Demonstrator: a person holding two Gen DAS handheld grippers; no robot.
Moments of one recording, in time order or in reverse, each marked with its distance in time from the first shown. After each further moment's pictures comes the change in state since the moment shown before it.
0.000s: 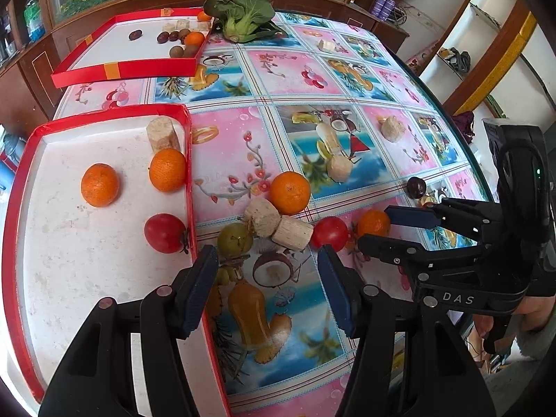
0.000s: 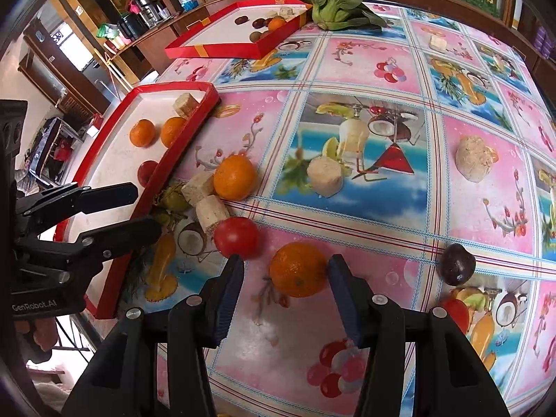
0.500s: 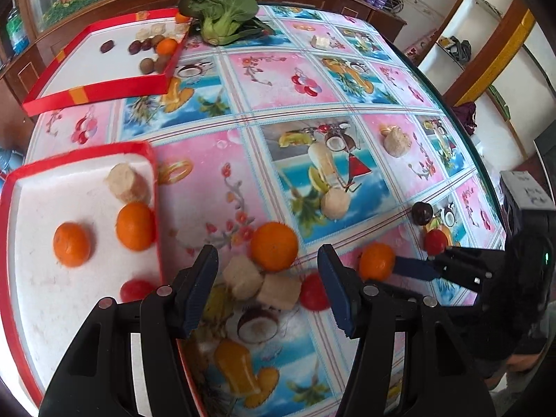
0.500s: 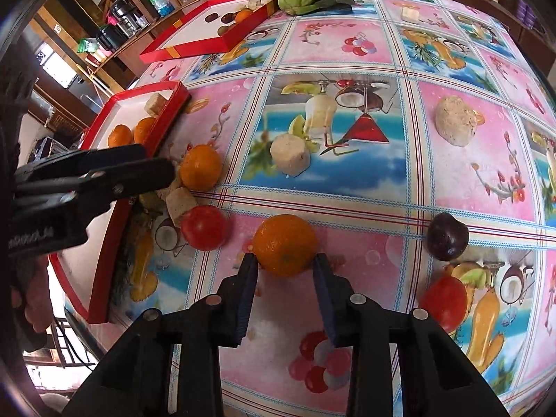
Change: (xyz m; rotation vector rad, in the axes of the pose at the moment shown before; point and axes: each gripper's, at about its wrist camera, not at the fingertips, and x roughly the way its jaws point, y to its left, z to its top) left arm 0.032 -0.019 0.050 0.050 0.050 0.001; right arm 0.005 -0.022 -0.010 0.094 0.024 -0.001
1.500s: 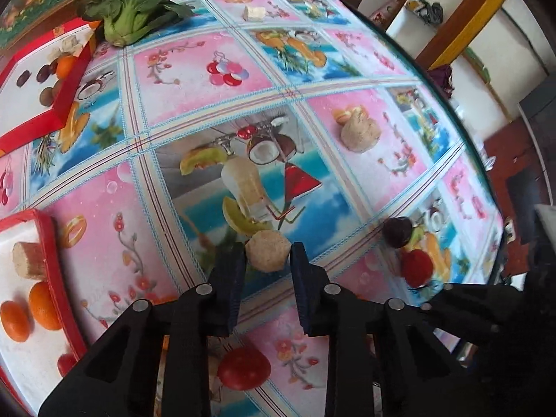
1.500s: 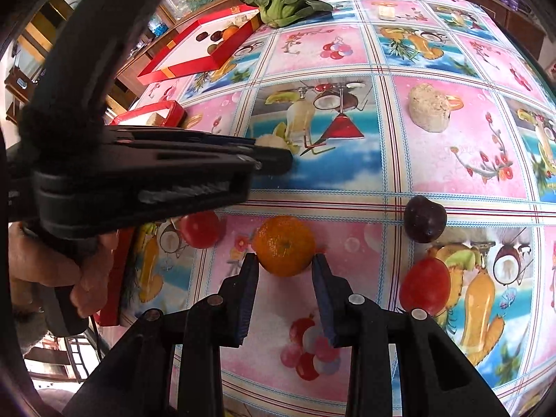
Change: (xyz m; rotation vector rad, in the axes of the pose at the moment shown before) left arm 0.047 -0.054 0.036 0.116 0.087 -0.093; right arm -0.017 -0.017 -0.010 0.067 -0.046 0.044
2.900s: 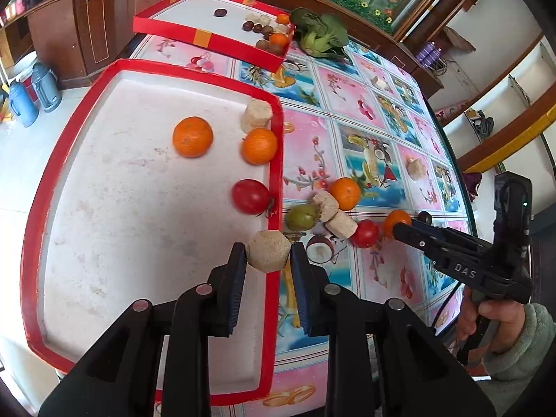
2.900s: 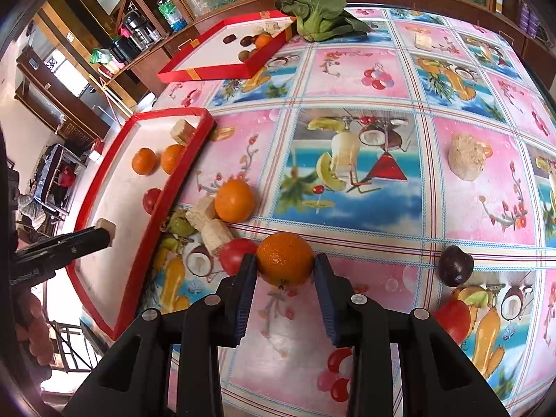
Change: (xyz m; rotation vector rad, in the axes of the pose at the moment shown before) left arm -0.110 0.112 -0.146 -0.439 -0.175 0.054; right arm 0.002 0.039 0.023 -0.088 -0.029 -0.002
